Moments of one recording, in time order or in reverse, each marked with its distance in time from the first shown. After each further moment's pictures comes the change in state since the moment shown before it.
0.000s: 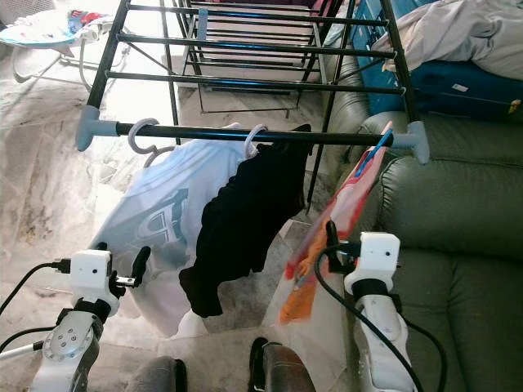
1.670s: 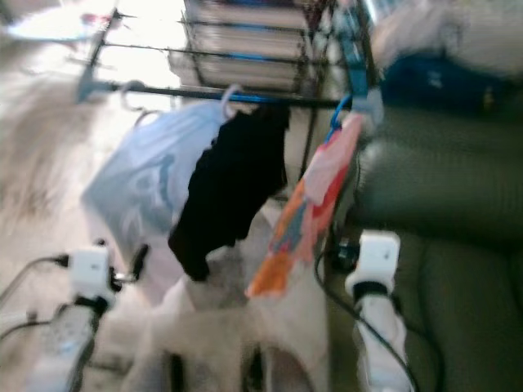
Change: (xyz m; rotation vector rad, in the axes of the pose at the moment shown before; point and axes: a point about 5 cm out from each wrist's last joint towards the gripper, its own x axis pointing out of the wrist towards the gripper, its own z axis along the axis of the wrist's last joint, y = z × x) left arm 0.005 0.004 0.001 0.012 0.009 0.007; right arm 0.011 0.001 0.005 -0.043 -0.041 -0.029
